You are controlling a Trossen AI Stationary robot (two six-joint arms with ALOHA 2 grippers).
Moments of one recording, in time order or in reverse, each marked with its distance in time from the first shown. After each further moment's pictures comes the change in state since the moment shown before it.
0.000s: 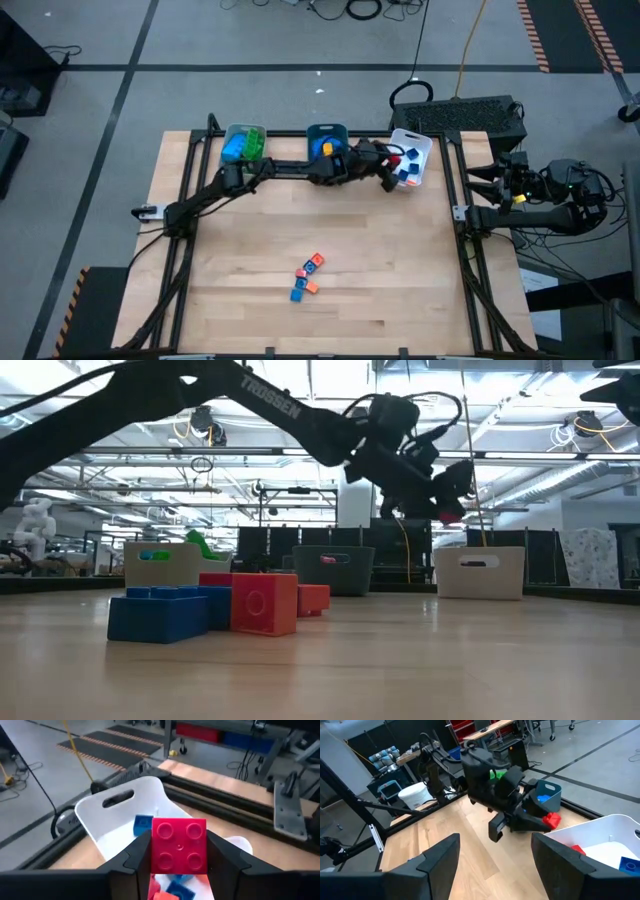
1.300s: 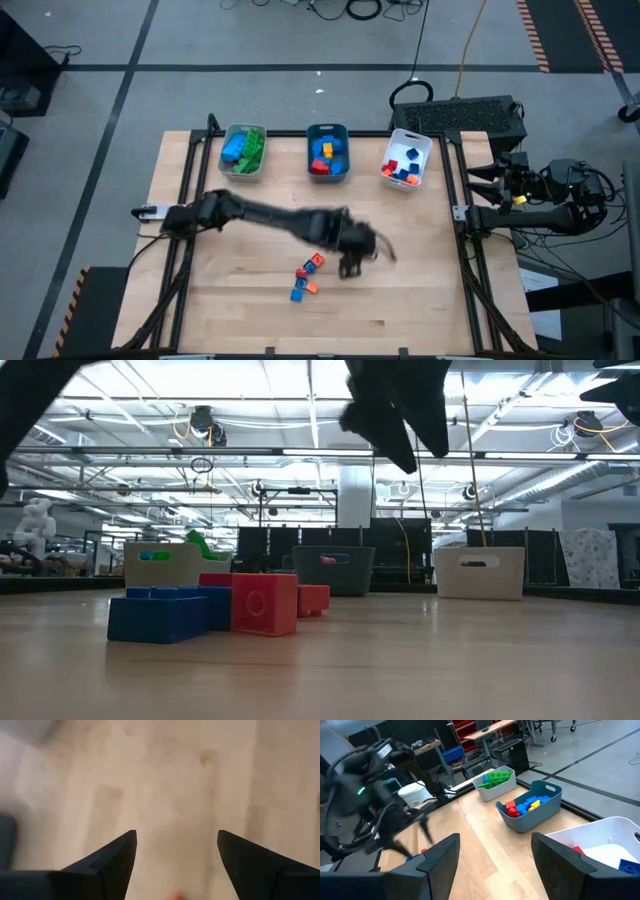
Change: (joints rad) left arm -0.424 -0.160 0.207 -1.167 -0.005 -0.168; right arm 0.000 -0.001 0.000 0.001 -0.003 -0.021
